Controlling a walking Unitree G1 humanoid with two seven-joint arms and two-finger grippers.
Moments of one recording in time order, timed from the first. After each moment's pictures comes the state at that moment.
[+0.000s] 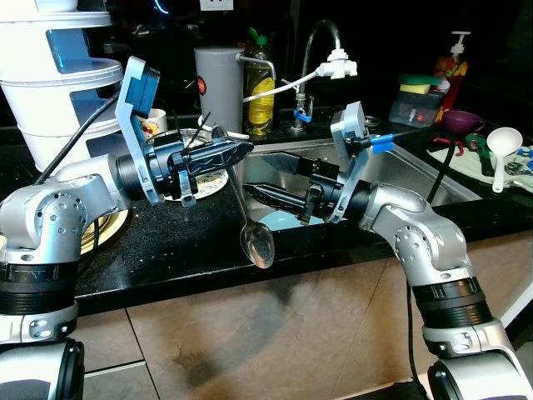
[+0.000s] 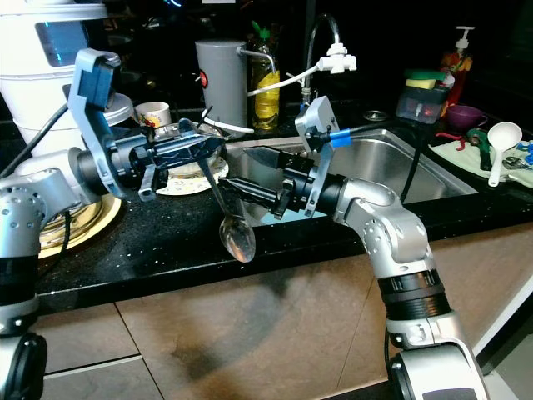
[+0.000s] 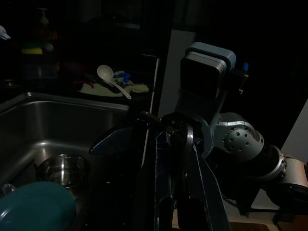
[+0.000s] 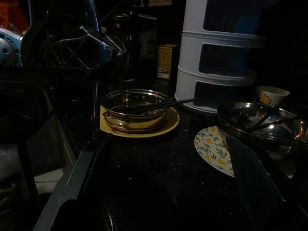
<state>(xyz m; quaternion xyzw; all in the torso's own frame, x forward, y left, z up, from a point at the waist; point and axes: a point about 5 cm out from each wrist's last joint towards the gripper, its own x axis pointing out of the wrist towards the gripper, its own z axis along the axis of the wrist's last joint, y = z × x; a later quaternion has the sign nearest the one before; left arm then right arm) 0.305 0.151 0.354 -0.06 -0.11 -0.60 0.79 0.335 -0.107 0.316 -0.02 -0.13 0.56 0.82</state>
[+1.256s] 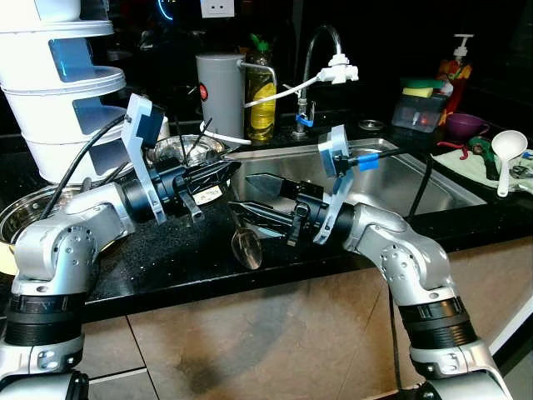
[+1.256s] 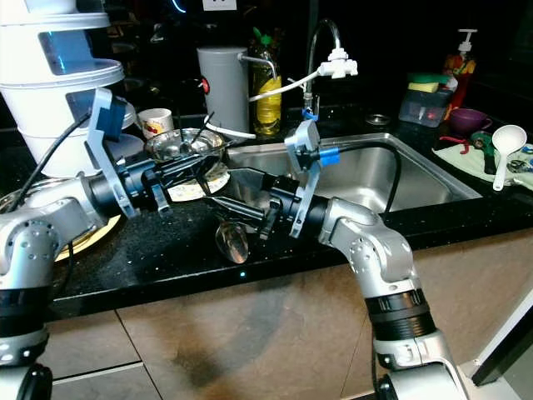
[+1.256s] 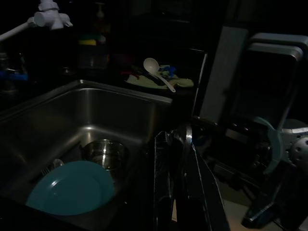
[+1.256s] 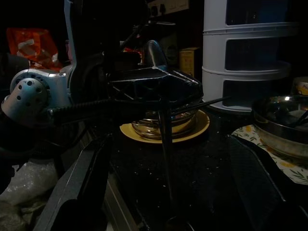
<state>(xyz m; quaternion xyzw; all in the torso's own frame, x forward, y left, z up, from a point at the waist) 0.311 0.156 0.320 -0.06 -0.11 -0.51 0.85 0.326 -0.089 0.291 0.05 -0.09 0.60 0.80</state>
